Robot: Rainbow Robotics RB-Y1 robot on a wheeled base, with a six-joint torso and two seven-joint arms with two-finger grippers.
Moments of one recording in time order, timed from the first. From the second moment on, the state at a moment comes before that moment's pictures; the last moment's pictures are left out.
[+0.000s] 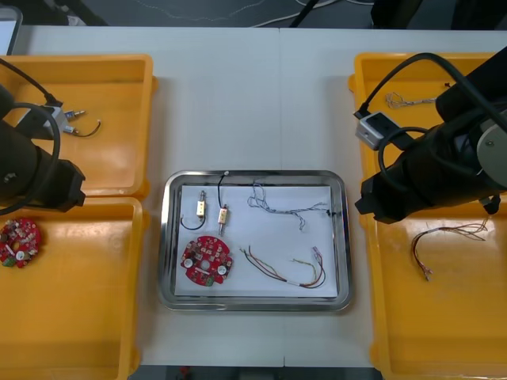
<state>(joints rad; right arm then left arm) -0.49 -0.61 0.15 -2.21 -0.85 1.92 1.39 -0.38 0.95 -0.05 -2.25 0.93 1.89 -0.93</state>
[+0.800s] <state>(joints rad) -0.63 -0.57 0.68 -2.22 -0.74 1.84 1.40 -0.18 0.96 0.19 -2.28 1.00 1.72 -1.03</state>
